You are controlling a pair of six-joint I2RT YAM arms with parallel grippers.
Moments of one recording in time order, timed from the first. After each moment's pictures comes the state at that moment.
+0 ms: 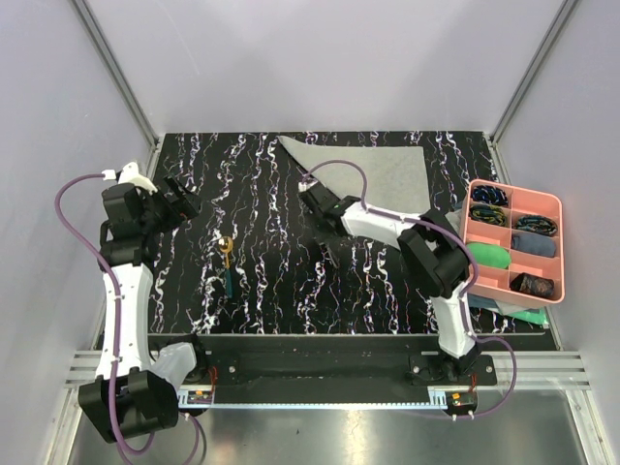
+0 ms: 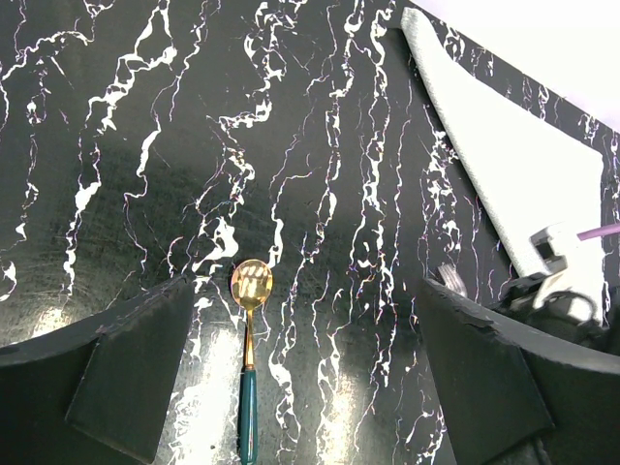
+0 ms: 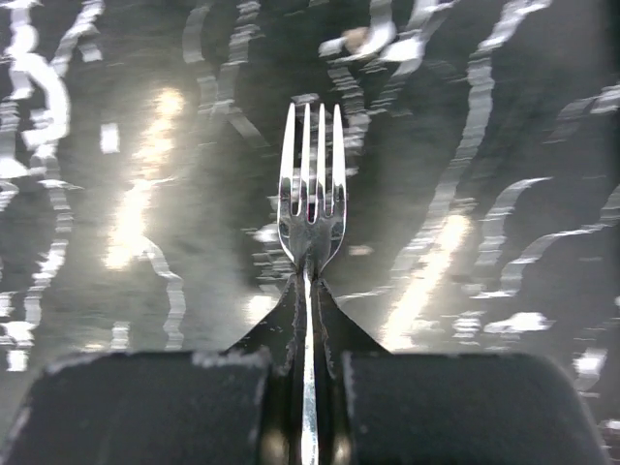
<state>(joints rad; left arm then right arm) 0.24 0.97 0.93 -0.44 0.29 -0.38 0.76 2.08 1.48 -0.43 0.19 0.26</state>
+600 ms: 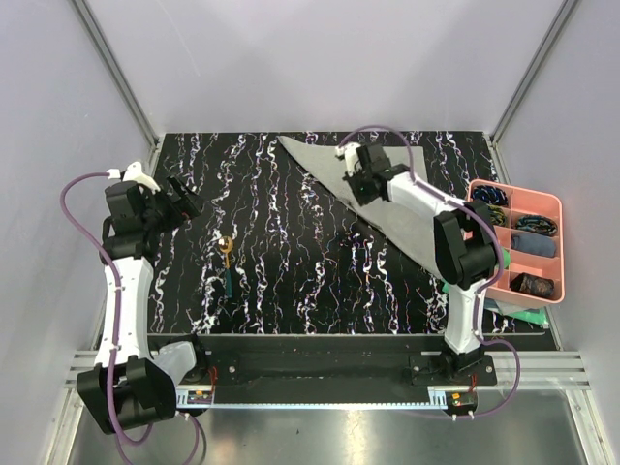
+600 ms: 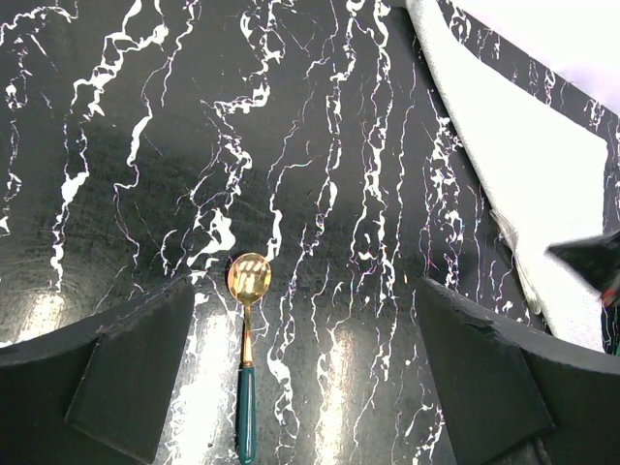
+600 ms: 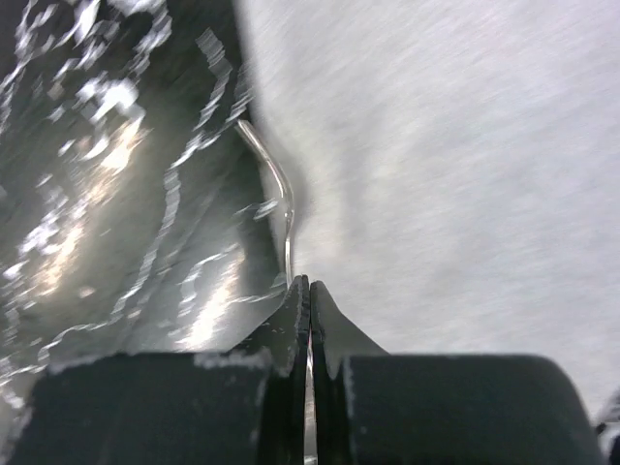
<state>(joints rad) 0.24 1.02 0.93 -0.43 0.31 -0.38 0.44 2.01 1.53 -0.40 -0.01 -0.19</state>
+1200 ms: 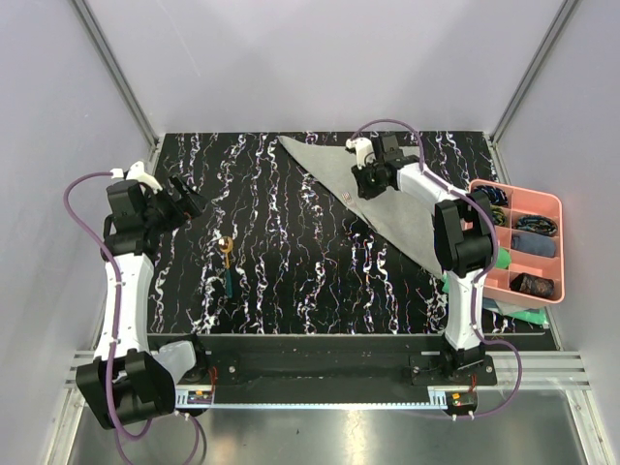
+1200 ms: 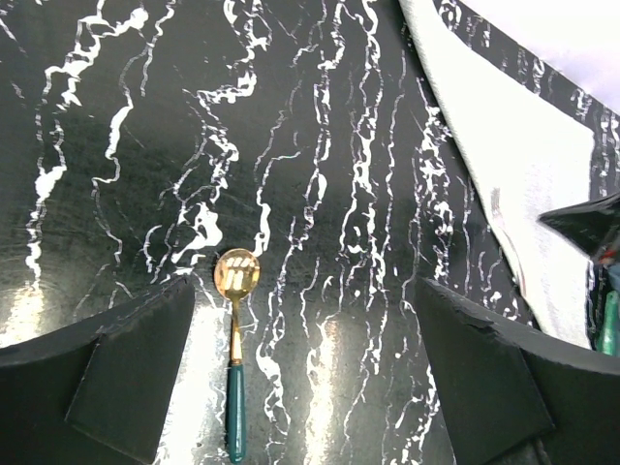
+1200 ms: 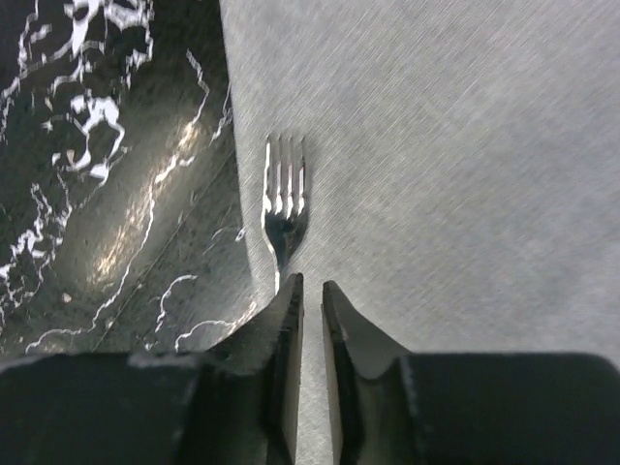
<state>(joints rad) 0.24 1.05 0.93 -0.42 0.35 -0.39 0.32 2.12 1.67 -0.44 -0.23 -0.25</state>
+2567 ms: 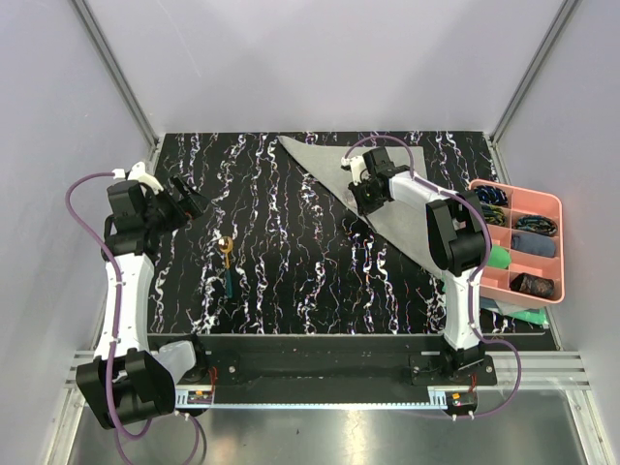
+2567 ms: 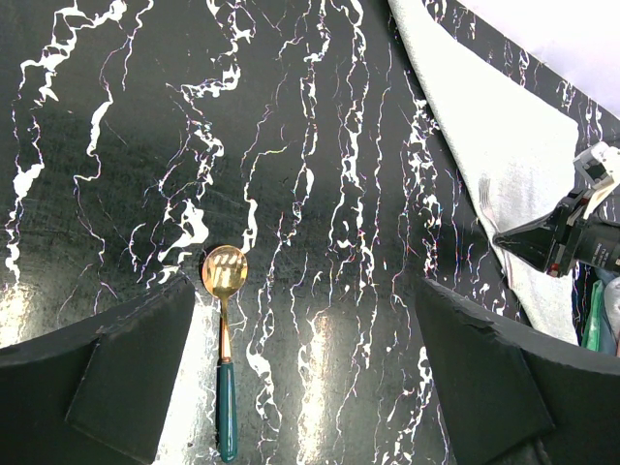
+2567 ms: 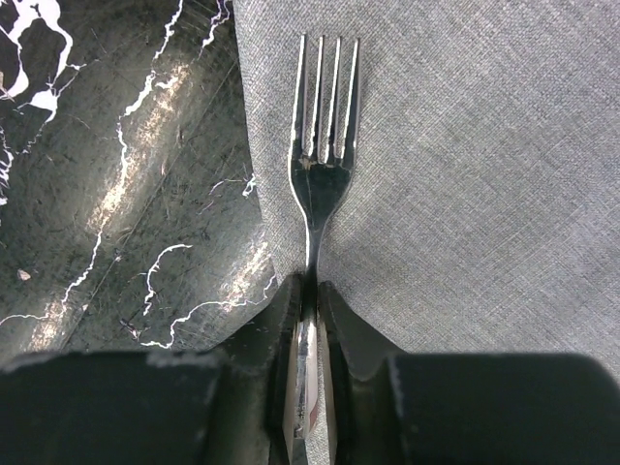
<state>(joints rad) 0.24 1.05 0.93 -0.42 0.39 -0.40 0.35 2.15 1.59 -0.47 -0.17 -0.23</state>
